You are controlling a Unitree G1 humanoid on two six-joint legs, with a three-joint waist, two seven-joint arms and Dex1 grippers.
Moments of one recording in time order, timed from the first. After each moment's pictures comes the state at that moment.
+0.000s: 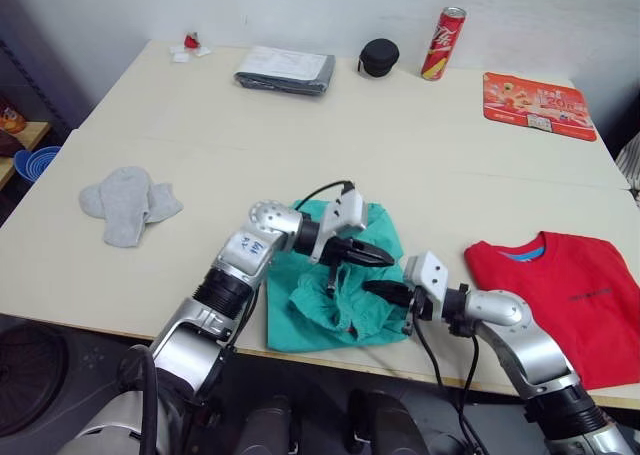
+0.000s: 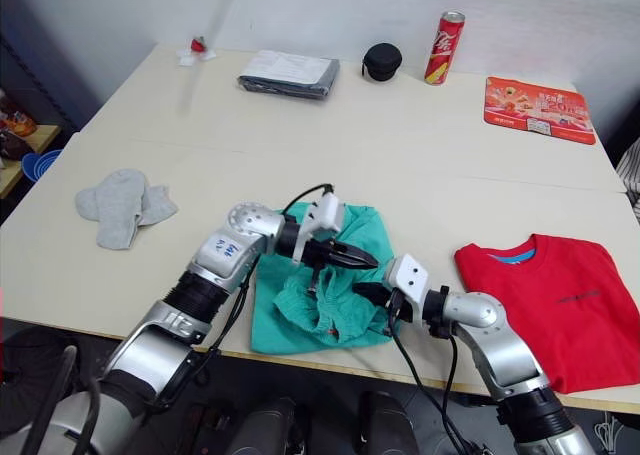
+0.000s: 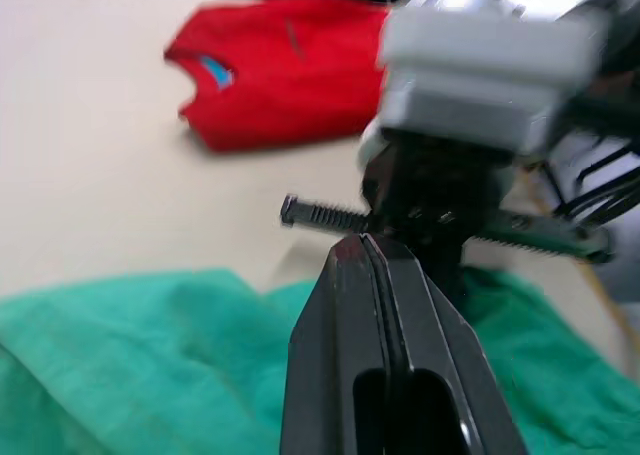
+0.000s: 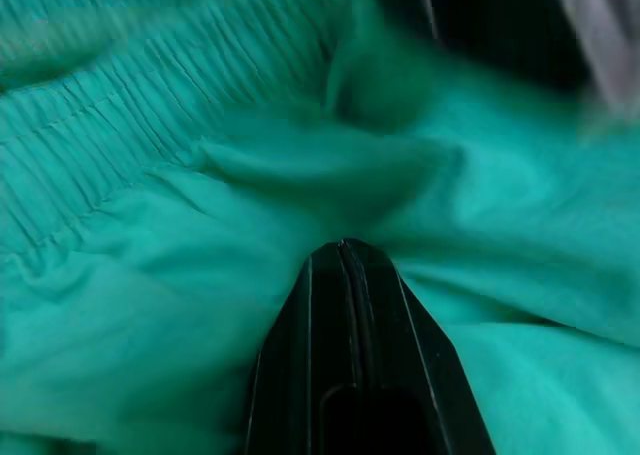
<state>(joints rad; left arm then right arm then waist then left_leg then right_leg) -0.82 0.21 -0.36 0.43 -0.16 0.23 -1.10 -0.14 -0.56 0.19 -0.13 0.27 0.18 0.86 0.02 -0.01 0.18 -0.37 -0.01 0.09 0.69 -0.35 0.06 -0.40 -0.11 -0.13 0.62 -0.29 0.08</state>
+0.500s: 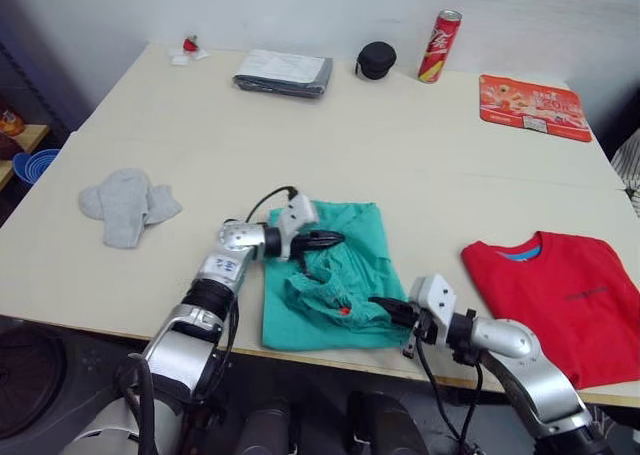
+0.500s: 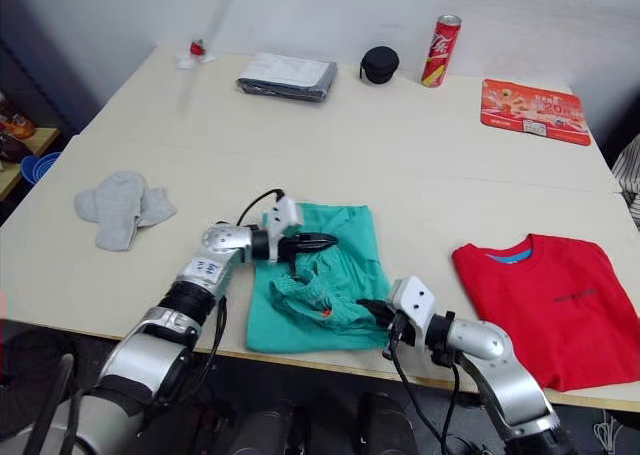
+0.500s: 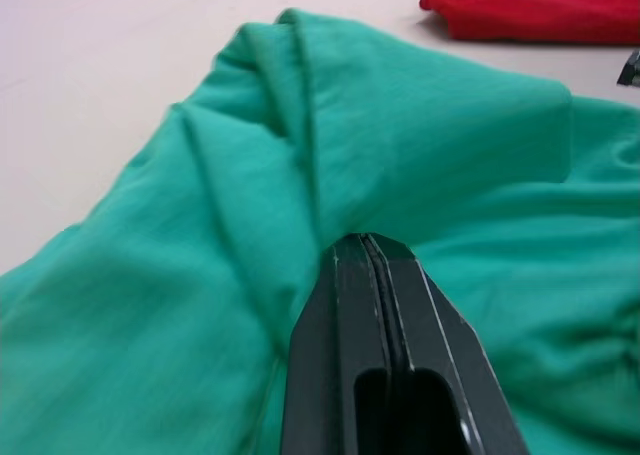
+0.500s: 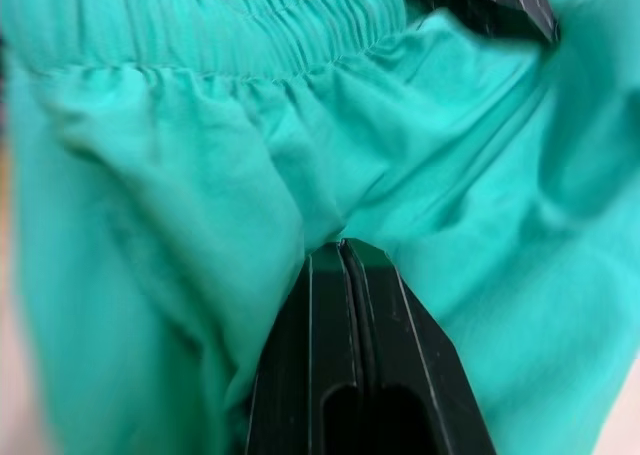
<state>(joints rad) -0.80 0.29 -0.12 0.76 -0.23 -0.12 -1.16 0.06 -0.55 0.13 -0.33 0.38 0.27 0.83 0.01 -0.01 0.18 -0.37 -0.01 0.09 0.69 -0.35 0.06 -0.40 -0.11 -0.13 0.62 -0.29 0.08</state>
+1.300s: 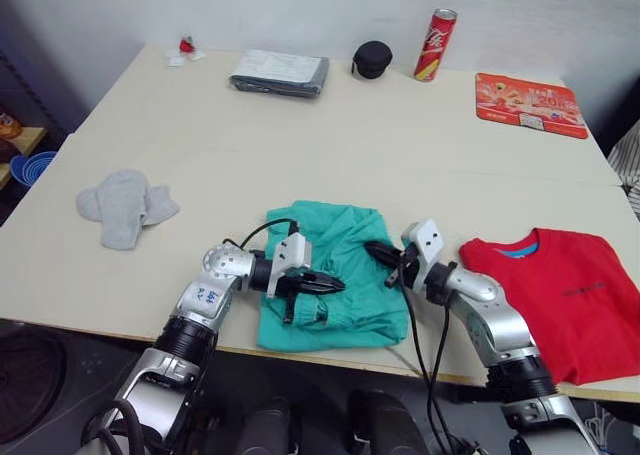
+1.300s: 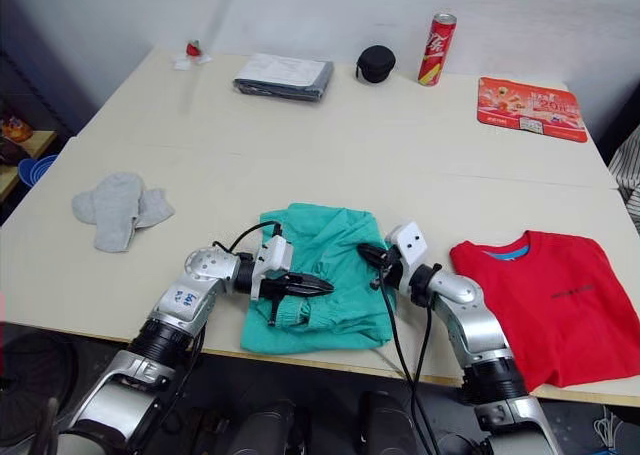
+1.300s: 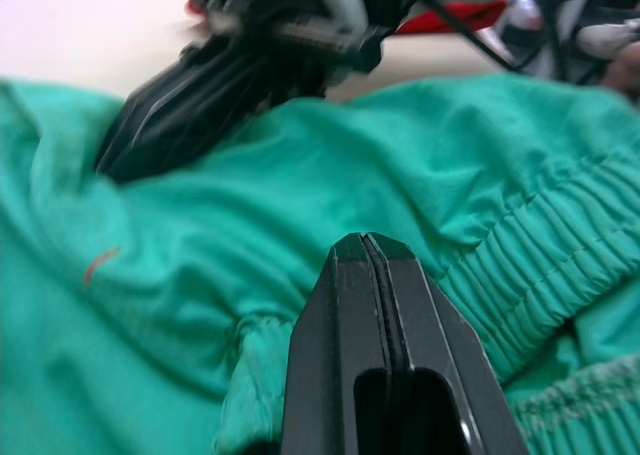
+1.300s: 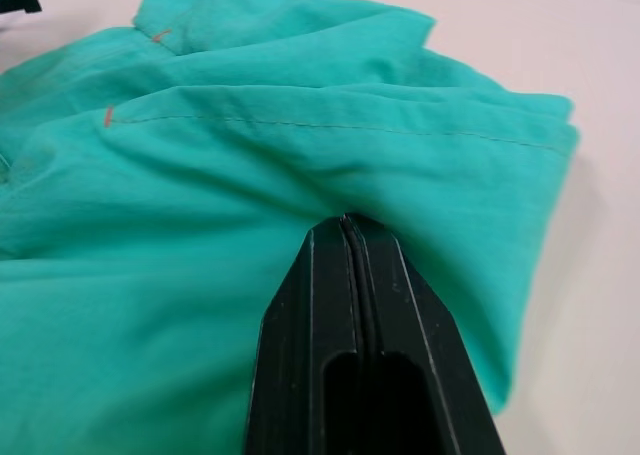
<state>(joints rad) -0.53 0.36 -0.25 0.37 -0.20 -0.03 -1.19 -0.33 -0.38 0.07 0.17 0.31 0.16 0.70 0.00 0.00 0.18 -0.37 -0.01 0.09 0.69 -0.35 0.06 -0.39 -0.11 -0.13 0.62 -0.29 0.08</state>
